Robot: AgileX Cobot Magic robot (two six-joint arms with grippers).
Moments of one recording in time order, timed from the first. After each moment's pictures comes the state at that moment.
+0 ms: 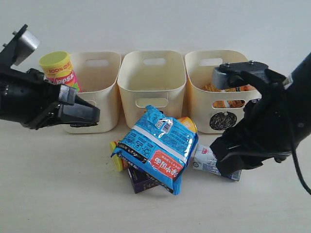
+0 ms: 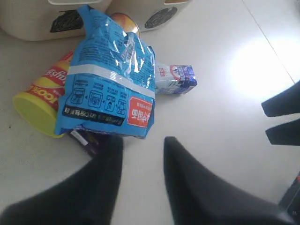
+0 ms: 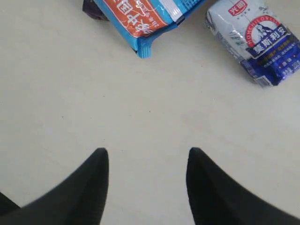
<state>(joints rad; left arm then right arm) -0.25 1.35 -0.87 -1.04 0.72 0.80 0.48 1.34 -0.98 0.29 0.95 -0.18</state>
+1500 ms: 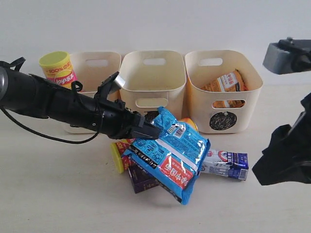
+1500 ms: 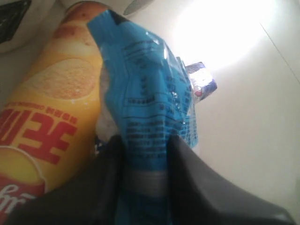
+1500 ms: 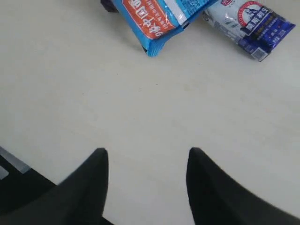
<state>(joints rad) -0.34 2.03 -1.22 -1.43 0.82 1.34 0.48 1.04 -0.93 0.25 1.10 -0.08</state>
